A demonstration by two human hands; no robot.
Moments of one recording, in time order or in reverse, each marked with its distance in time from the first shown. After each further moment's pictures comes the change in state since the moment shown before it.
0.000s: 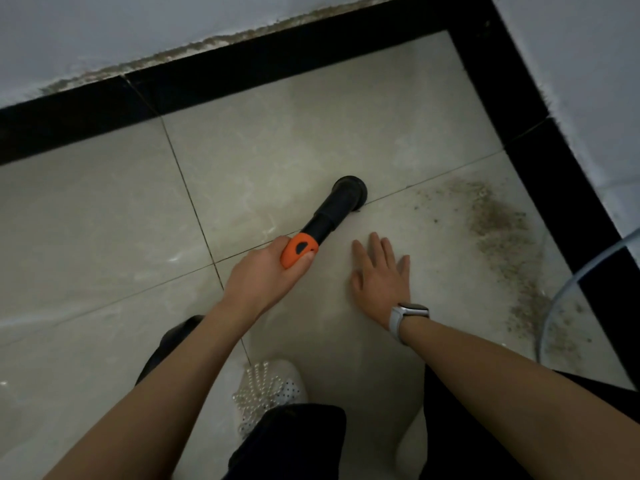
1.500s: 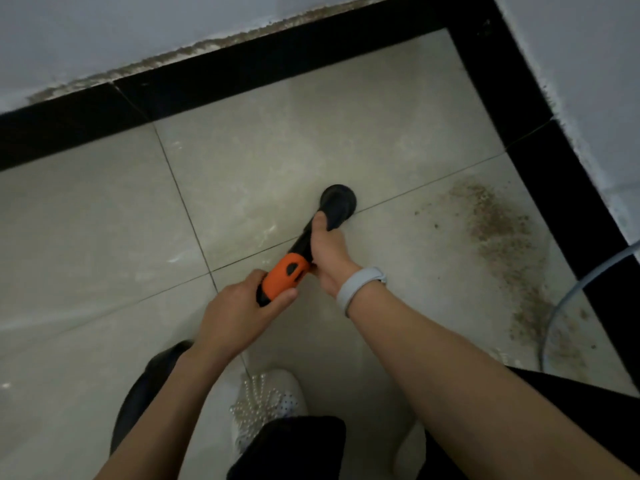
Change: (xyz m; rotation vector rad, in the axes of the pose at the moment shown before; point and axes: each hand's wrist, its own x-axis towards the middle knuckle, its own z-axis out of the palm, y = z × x) left_hand -0.031 -0.023 -0.008 0.005 -0.059 -0.039; right_hand 0.054 -0.103 -0.041 1.457 -0.144 0.577
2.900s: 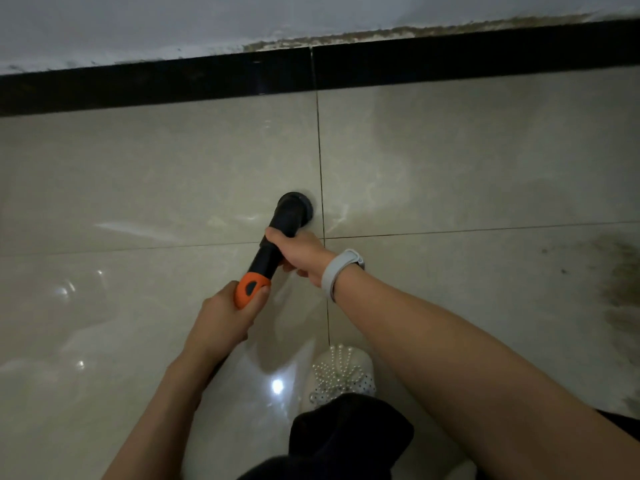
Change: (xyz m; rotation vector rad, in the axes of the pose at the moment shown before) left_hand -0.099 -0.118 -0.036 -0.421 0.223 -0.588; right_hand -0.072 0.047 0.146 -0.703 -0.580 -0.045
